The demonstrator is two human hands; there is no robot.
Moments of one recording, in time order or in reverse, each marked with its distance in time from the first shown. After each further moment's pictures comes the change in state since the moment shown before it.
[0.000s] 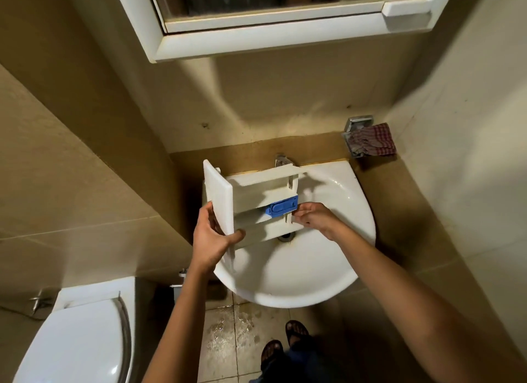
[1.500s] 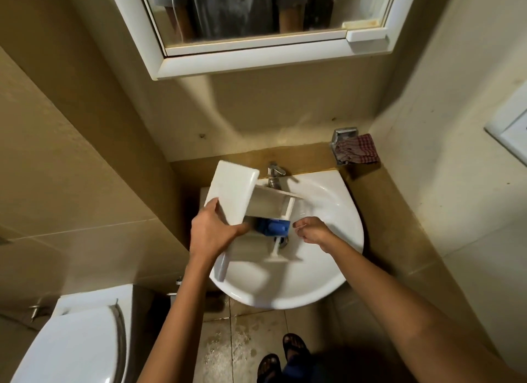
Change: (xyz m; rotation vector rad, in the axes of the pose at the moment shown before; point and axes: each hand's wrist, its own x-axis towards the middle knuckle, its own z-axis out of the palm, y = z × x) left_hand -0.040 0.079 0.015 0.521 0.085 0.132; right_hand -0.003 0.031 -0.012 -0.165 0.110 0.093
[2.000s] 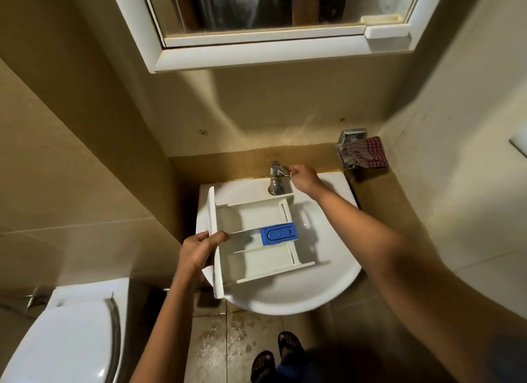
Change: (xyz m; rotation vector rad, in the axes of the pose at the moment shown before) left_hand 0.012 -0.061 0.020 -0.623 -0.133 -0.562; right_hand 0.038 -0.129 -0.020 -0.328 0.193 -0.356
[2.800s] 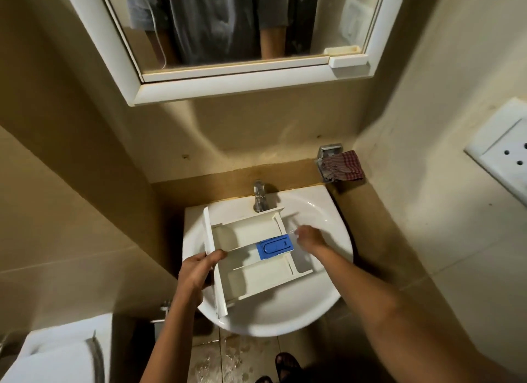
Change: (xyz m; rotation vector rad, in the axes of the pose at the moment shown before) left_hand 0.016 -0.001 0.021 -0.024 -0.039 0.005; right_hand -0.063 0.089 0.024 -0.181 -0.083 0.226
